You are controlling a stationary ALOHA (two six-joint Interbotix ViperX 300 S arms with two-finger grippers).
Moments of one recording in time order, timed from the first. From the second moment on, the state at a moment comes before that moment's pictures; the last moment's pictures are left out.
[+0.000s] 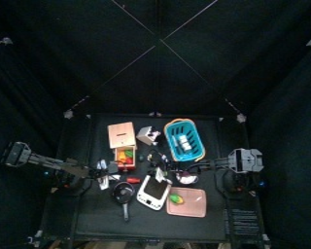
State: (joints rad) left arm -0.13 -0.59 1.09 0.30 0.53 -0.58; right arm -0.10 0.12 0.53 0.13 -0.09 0.22
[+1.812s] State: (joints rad) left arm 0.25 -0.17 0.87 0.67 0.33 -0.29; right arm -0.10 0.10 0.58 0.15 -0.09 0.22
